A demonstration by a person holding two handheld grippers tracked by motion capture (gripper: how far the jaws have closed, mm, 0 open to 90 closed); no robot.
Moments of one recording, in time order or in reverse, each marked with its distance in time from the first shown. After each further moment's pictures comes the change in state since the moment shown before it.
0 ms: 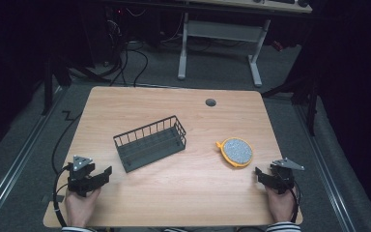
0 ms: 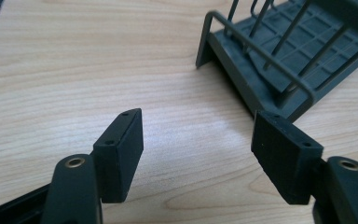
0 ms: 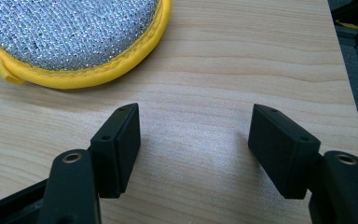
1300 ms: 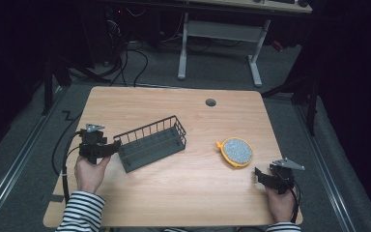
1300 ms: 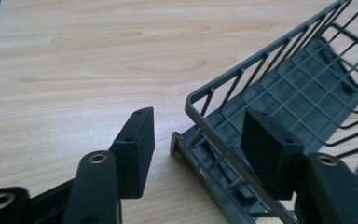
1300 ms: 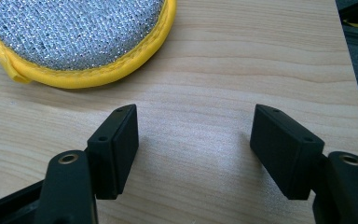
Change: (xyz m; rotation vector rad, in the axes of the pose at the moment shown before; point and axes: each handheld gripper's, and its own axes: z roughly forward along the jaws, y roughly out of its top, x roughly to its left) left arm -0.019 0.092 0.027 0.069 -0.023 0.024; right arm -0.001 0.000 0.000 -0.001 0.022 -0.001
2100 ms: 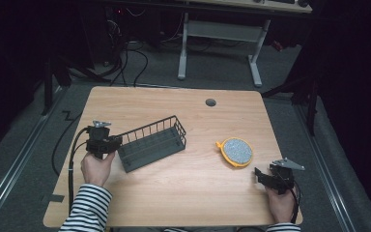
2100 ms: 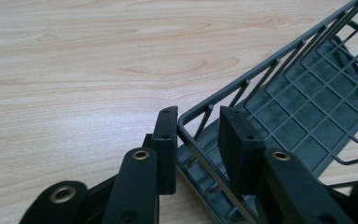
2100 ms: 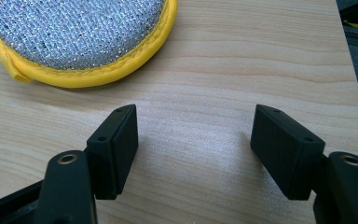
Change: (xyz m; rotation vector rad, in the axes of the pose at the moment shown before) left arm -0.005 0.008 0.020 0.021 0.008 -0.005; right arm 0.000 0.000 0.000 0.000 0.001 -0.002
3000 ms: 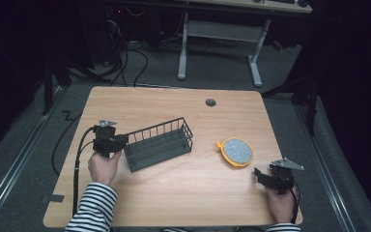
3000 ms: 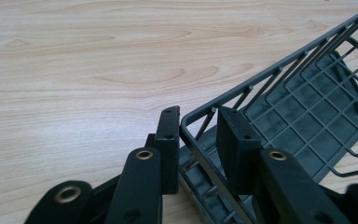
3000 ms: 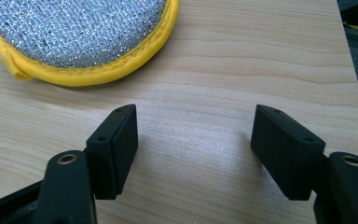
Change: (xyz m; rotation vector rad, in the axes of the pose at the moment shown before) left arm -0.016 0.004 0.009 -0.025 -0.046 -0.012; right arm 0.001 0.000 0.000 0.001 -0.003 -0.013
